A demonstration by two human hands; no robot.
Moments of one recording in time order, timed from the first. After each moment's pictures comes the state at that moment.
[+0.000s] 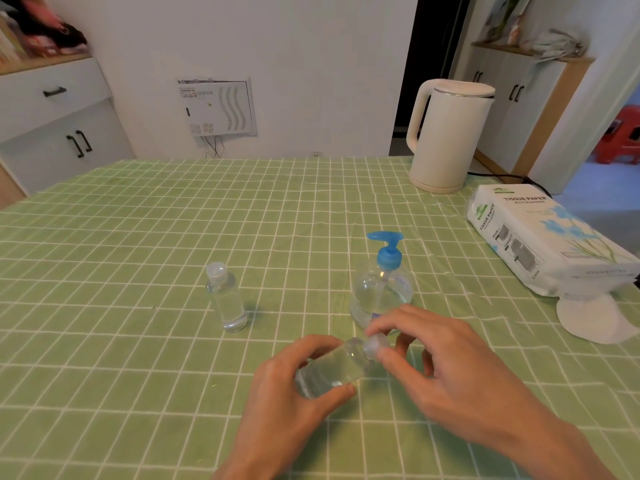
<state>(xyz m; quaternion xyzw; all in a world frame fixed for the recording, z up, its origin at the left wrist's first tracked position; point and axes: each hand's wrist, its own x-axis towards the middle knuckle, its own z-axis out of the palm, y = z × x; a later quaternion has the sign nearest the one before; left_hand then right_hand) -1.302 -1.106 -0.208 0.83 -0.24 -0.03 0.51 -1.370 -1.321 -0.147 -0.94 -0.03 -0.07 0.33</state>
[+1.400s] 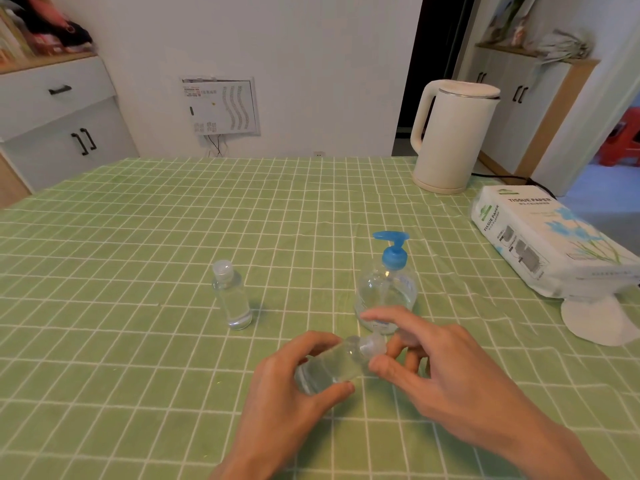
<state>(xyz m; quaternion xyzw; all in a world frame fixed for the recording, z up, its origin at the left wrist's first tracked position) -1.298 -1.100 -0.214 0.83 -0.23 -0.03 0.50 -1.369 -1.313 -0.152 -0.93 -0.02 -0.04 0.35</state>
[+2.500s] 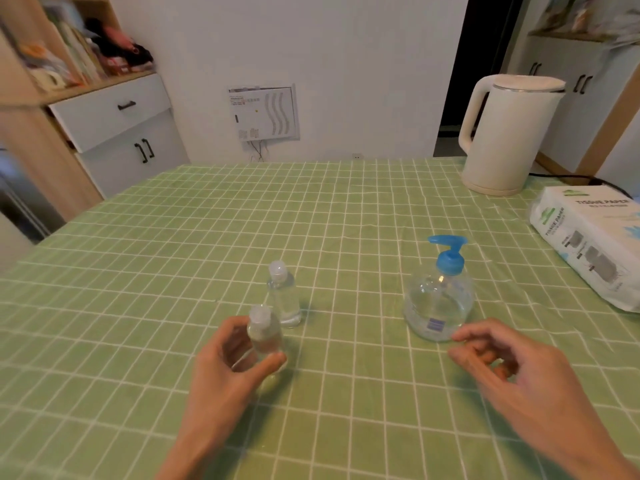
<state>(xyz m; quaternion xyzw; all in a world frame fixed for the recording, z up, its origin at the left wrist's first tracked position) -1.264 -0.996 -0.222 0.76 -0.09 0.01 0.65 -1.370 -1.320 -0.173 -0.86 0.10 -0.13 0.48</state>
